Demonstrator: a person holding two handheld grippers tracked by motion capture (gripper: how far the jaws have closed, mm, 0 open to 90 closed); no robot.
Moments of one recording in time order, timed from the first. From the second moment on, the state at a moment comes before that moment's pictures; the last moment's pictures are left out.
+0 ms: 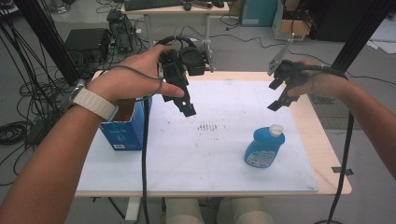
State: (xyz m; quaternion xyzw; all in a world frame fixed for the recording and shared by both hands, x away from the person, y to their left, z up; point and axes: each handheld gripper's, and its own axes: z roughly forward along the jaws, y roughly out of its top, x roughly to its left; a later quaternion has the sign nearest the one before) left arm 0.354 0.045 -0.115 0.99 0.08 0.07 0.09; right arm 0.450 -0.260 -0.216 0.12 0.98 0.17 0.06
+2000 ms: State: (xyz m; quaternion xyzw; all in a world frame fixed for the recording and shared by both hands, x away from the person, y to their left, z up) left arm 0.353 0.049 -0.132 0.99 0.09 0.07 0.10; right arm 0.399 -0.280 -0.170 0.12 0.97 0.20 0.06
